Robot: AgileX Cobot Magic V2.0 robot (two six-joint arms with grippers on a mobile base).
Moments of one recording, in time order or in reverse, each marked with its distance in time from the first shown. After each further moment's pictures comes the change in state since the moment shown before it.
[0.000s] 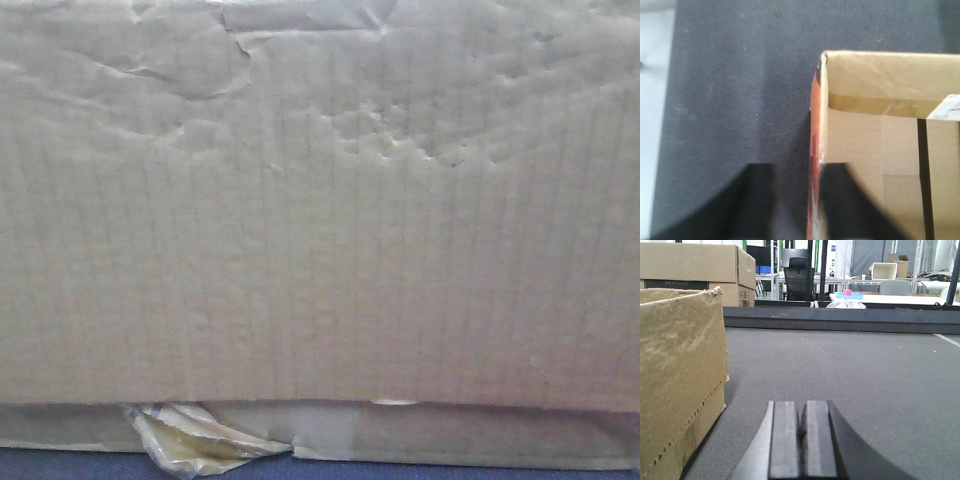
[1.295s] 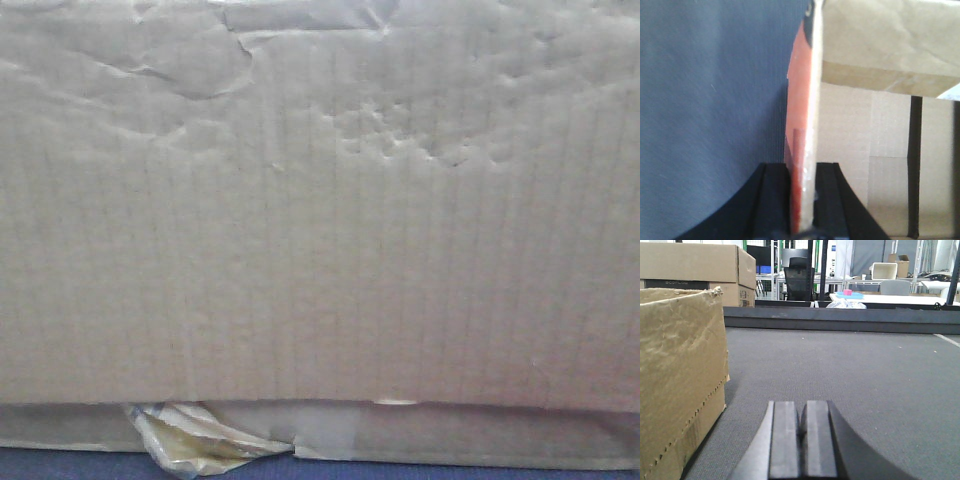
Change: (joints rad) left arm 0.010 0.075 -0.056 -0.067 0.096 -0.029; right arm 0.000 0.000 0.000 0.000 0.000 0.000
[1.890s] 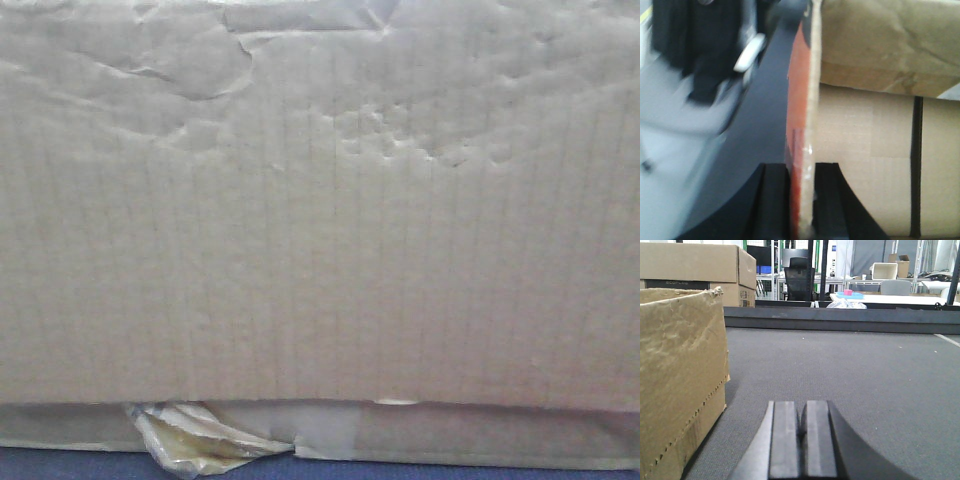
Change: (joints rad) left arm -0.085 -0.107 -0.698 0.097 0.114 -0.407; right arm 0.000 0.000 0.000 0.002 0.000 0.000
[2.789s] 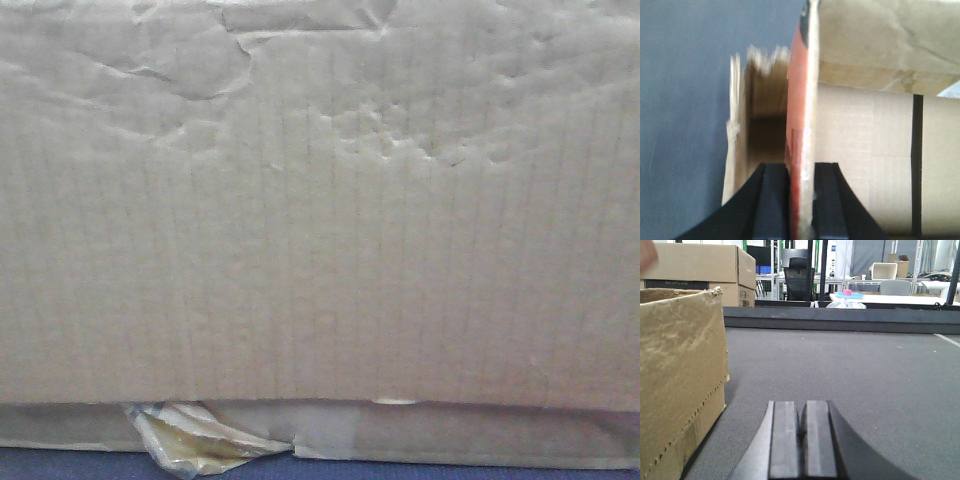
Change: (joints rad) left arm -0.966 0.103 0.263 0.542 0.018 -0.706; right arm 0.000 0.000 0.000 0.000 0.000 0.000
